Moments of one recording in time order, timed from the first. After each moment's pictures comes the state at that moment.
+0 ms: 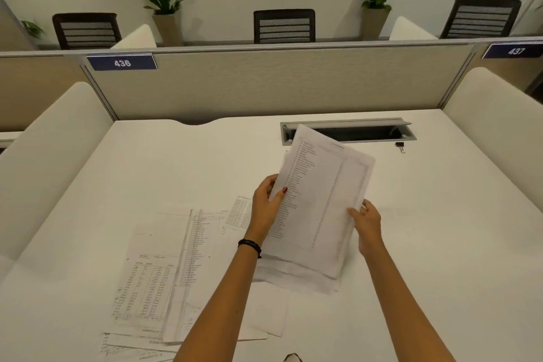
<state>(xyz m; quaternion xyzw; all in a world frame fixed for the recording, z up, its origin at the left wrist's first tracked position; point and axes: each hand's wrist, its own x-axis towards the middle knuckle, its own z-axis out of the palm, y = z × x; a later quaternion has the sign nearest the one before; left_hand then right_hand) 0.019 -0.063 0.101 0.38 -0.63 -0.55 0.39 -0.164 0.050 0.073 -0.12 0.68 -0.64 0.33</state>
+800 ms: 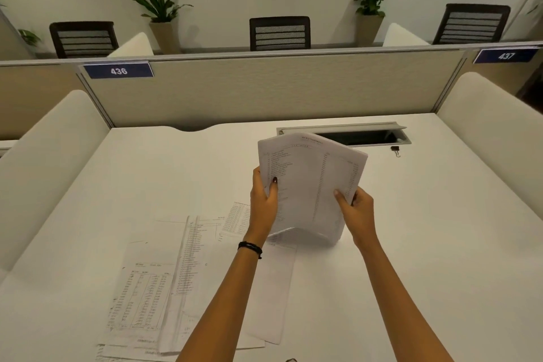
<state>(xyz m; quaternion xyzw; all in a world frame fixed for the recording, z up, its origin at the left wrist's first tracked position) 0.009 -0.057 0.130 0.38 -0.62 -0.51 0.46 -0.146 0.042 0.121 -0.33 0.67 -0.63 0.22</state>
